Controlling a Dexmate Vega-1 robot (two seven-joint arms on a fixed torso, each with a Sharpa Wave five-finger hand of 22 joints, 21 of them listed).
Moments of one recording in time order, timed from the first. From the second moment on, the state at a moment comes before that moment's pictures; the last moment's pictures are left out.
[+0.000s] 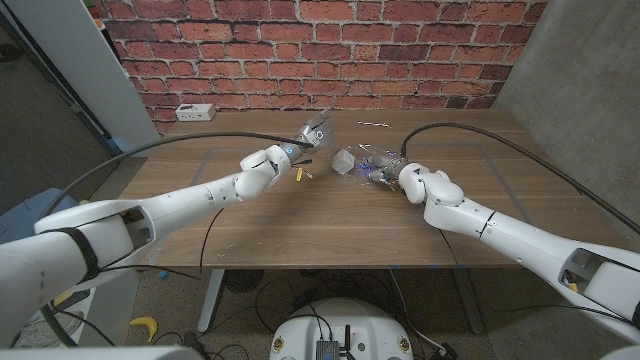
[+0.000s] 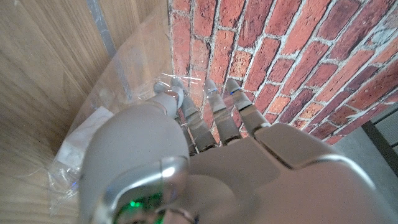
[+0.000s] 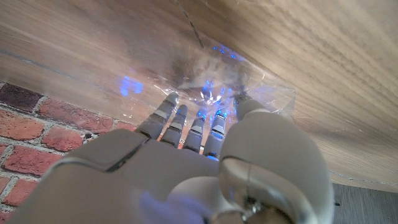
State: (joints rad) left arm 0.23 0.65 1.23 -1.31 1.64 0.28 0.35; left_hand 1.02 0.19 0.58 -0.03 0.18 0.86 -0.21 0.24 0.19 0.83 -0.21 0.28 0.20 0.58 -0.05 0.19 0.17 0.35 0.05 0.31 0.20; right arm -0.55 -0.67 -0.94 -1.65 -0.64 -0.51 0.19; right_hand 0.83 0.18 0.35 -0.04 0.21 0.41 -0.13 0.20 0.19 0.23 -0.09 0.21 0.21 0.14 -0.04 0.27 0.24 0.25 -0.02 0.23 0.19
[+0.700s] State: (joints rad) left arm 0.07 0.55 1.33 -1.14 1.74 0.16 0.60; left_hand 1.02 0.19 0.59 -0.03 0.18 0.86 -0.22 0.22 0.19 0.83 -0.22 0.26 0.20 0.59 -0.06 0.19 0.17 0.36 0.03 0.32 0.20; right arm -0.57 -0.67 -0.92 -1.63 -0.61 -0.49 0.16; right_hand 0.84 0.18 0.35 -0.05 0.21 0.41 -0.13 0.20 0.19 0.23 -0.09 0.21 0.21 0.14 -0.04 0.27 0.24 0.25 -0.03 0.23 0.19
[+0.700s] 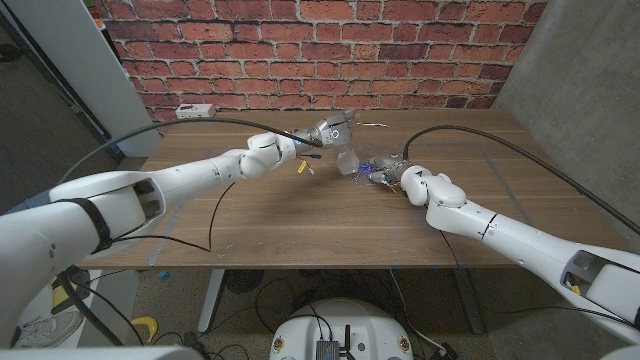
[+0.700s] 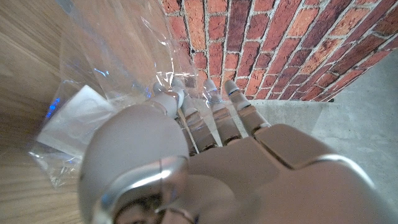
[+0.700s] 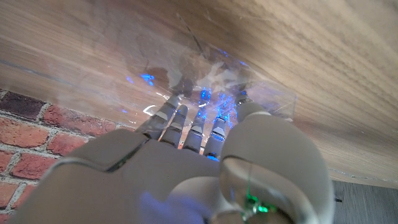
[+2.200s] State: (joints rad) left arm -0.10 0.26 1.68 -0.68 1.46 0.23 0.93; left_hand 1.01 0.19 0.58 -0.05 0.18 0.87 -0.22 0.22 0.19 0.83 -0.22 0.25 0.20 0.59 -0.06 0.19 0.18 0.36 0.02 0.32 0.20; right arm -0.64 -0.73 -0.82 -1.78 -0.56 -0.77 0.01; right_hand 0.80 0.17 0.31 -0.09 0.19 0.32 -0.14 0.19 0.19 0.15 -0.11 0.20 0.21 0.03 -0.03 0.22 0.21 -0.07 0.12 0.17 0.18
